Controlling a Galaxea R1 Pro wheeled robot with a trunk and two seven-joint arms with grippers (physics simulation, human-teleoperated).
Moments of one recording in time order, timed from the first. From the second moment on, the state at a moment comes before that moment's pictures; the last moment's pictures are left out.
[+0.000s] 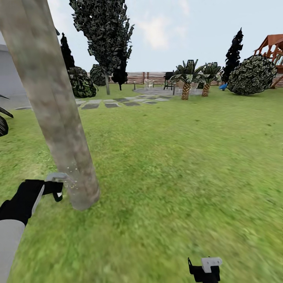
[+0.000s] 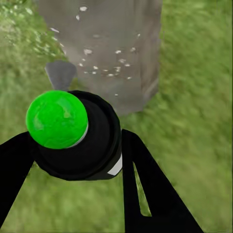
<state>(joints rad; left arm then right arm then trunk) -0.80 0.34 0.15 -0.86 -0.18 0.72 -0.30 -0.42 -0.07 0.50 -0.09 -0.39 -0.59 -0.13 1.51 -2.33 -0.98</state>
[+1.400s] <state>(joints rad) -0.90 0.44 0.07 -0.86 -0.17 0.83 -0.42 -0.42 -0.07 0.50 -0.09 -0.39 -0.59 -0.13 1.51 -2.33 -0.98</state>
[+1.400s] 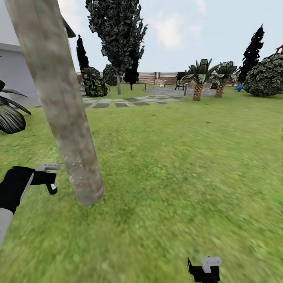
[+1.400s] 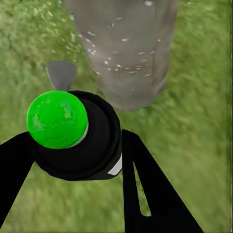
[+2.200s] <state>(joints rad) -0.90 0.42 0.07 -0.86 -0.19 0.83 -0.42 -0.42 -0.07 0.50 -0.09 -0.39 -0.59 -0.13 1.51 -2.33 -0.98</state>
